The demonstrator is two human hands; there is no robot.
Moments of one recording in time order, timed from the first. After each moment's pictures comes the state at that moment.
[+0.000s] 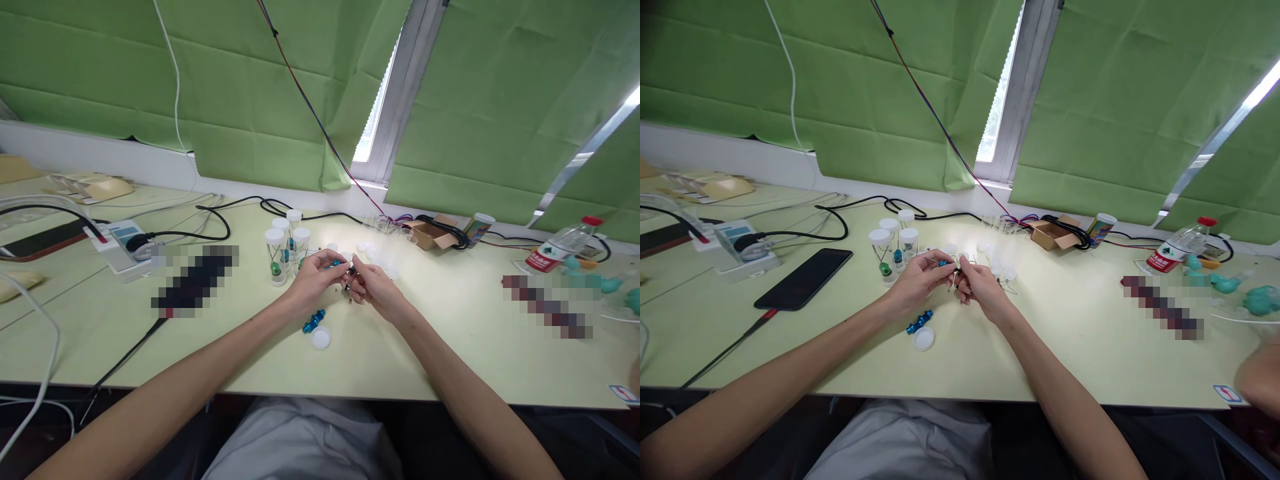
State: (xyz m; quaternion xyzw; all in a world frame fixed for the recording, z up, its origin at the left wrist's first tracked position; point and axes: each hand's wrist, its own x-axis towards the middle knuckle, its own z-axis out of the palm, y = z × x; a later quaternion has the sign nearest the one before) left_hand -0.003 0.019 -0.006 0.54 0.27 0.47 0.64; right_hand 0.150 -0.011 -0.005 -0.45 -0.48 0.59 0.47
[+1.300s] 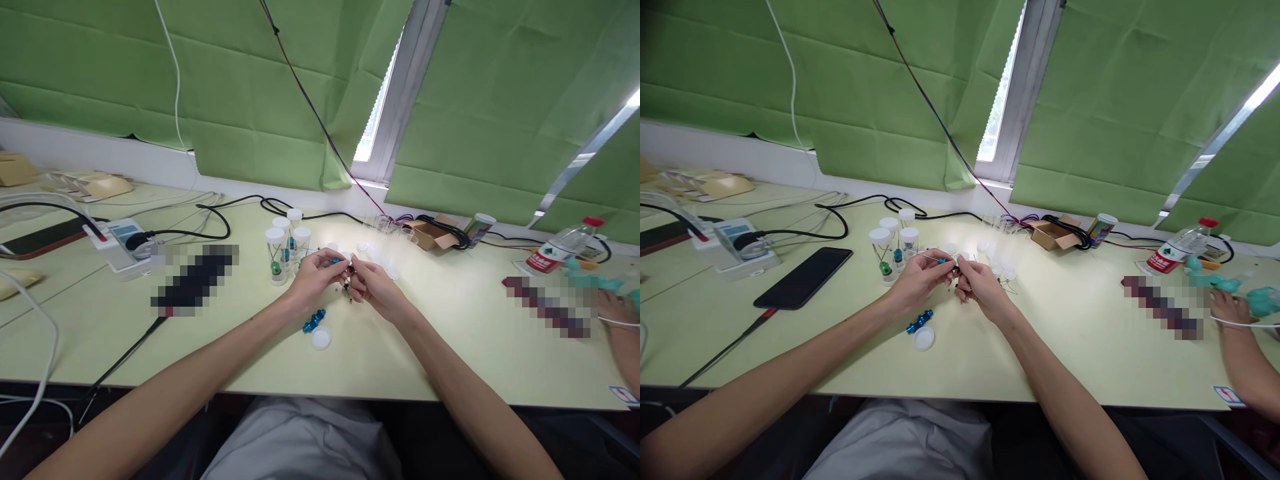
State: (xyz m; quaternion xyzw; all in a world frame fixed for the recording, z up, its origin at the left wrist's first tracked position) left_hand -0.002 0.017 -0.002 0.50 0.28 0.48 0.66; right_hand 0.151 -0.012 -0.005 -0.42 -0.48 0.60 0.48
